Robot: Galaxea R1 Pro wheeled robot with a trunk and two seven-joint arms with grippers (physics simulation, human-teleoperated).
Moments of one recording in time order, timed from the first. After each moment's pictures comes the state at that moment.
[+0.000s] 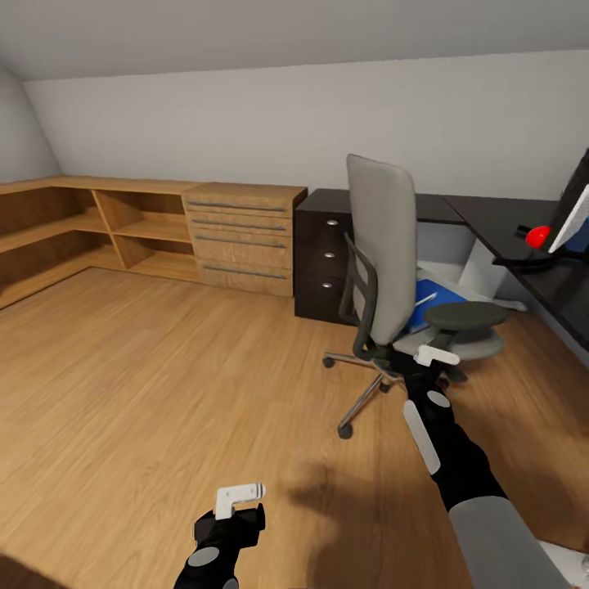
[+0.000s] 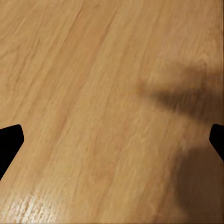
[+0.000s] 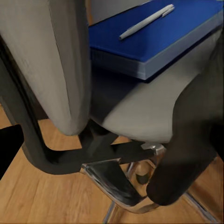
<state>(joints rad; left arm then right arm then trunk) 0.00 -0.16 -0.33 -1.52 0.23 0.60 0.53 -0.64 -0.01 0.02 -1.10 -0.23 0.13 -0.30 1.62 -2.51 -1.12</state>
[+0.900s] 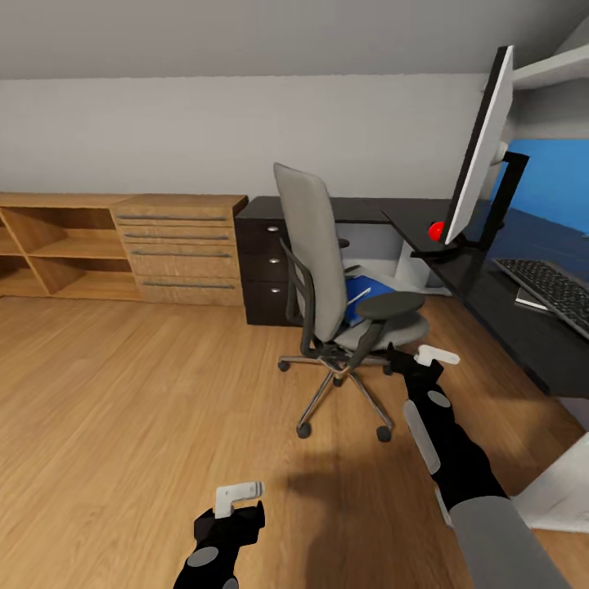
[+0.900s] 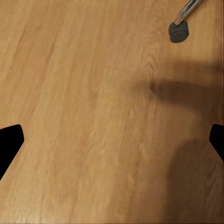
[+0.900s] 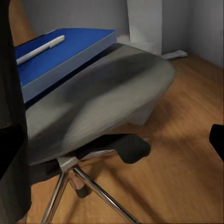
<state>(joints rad) -0.01 -0.16 -0.33 -1.52 0.23 0.58 0.53 -0.64 -0.01 0.02 -1.10 -0.23 0.13 -0.30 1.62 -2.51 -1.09</state>
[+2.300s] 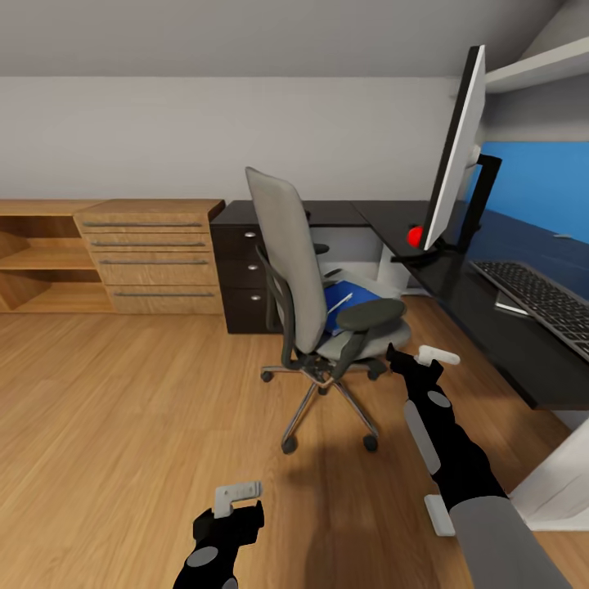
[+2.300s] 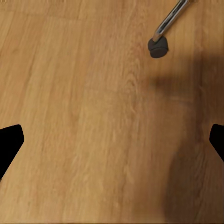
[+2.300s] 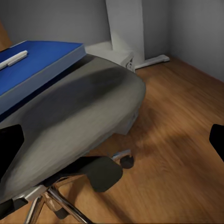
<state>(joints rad) 0.00 -0.16 -0.33 -1.52 0.23 0.58 0.54 -0.64 -0.01 0.02 -1.10 -0.23 0.13 -0.30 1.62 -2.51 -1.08</state>
